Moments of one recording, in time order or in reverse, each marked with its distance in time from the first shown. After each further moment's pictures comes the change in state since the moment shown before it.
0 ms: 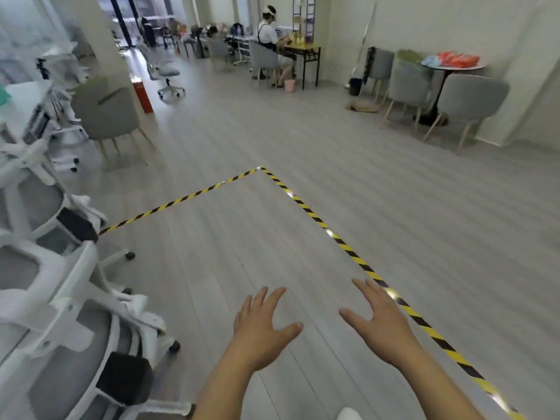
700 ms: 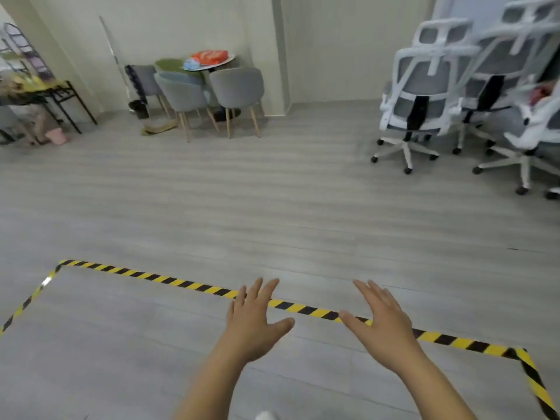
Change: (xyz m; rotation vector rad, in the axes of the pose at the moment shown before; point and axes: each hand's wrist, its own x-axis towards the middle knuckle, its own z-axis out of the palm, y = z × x) left_hand 0.256 0.380 0.230 0.412 -0.420 0.584; right_hand 0.054 0.303 -0.244 0.180 0.479 0.582
